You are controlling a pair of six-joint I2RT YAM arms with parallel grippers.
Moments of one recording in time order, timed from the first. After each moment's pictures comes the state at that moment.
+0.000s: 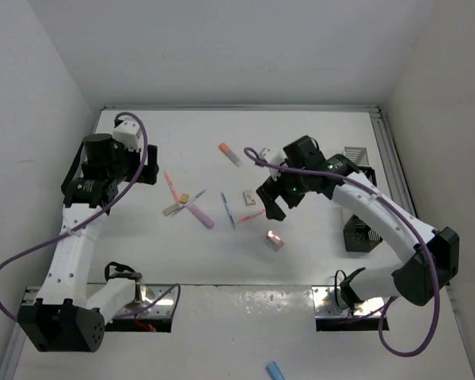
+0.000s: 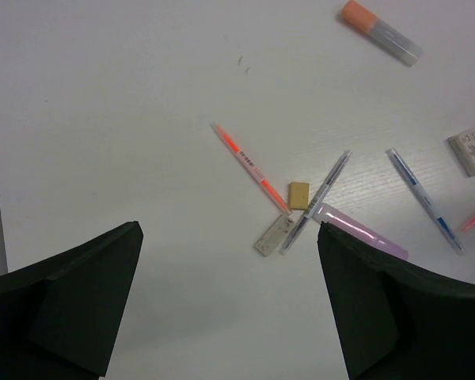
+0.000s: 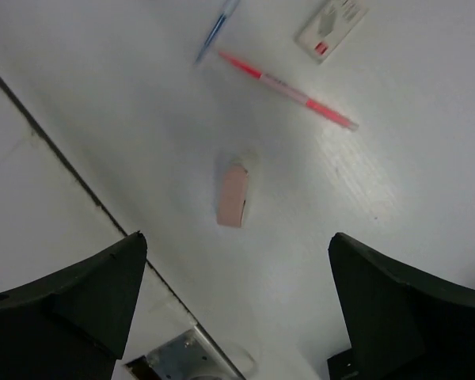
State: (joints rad) left arm 0.01 1.00 1.06 -0.58 0.16 0.14; right arm 0.56 1.37 1.24 -0.86 -0.27 -0.21
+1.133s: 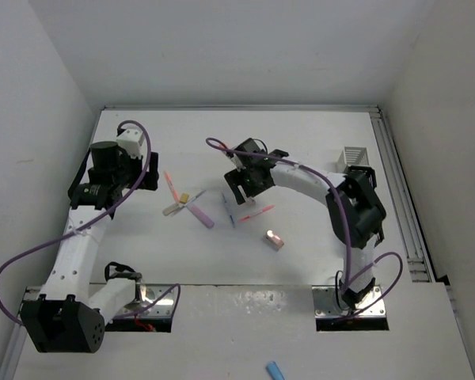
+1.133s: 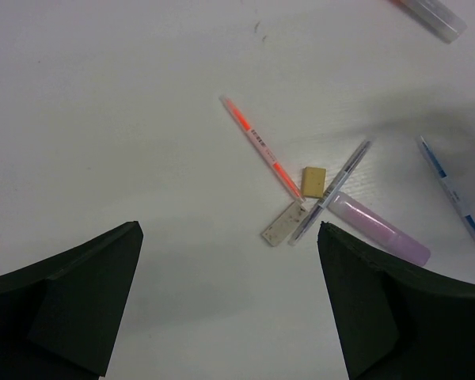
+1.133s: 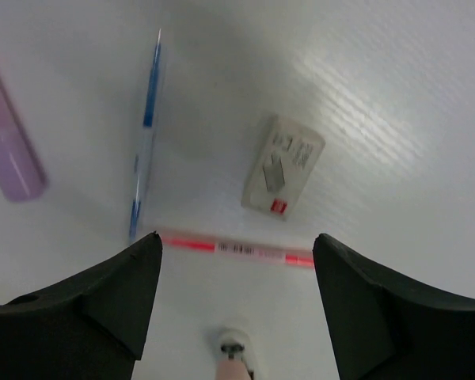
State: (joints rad) left arm 0.01 0.99 0.96 -0.53 0.11 0.12; right arm 0.69 1.90 1.37 -0.58 -0.01 0.12
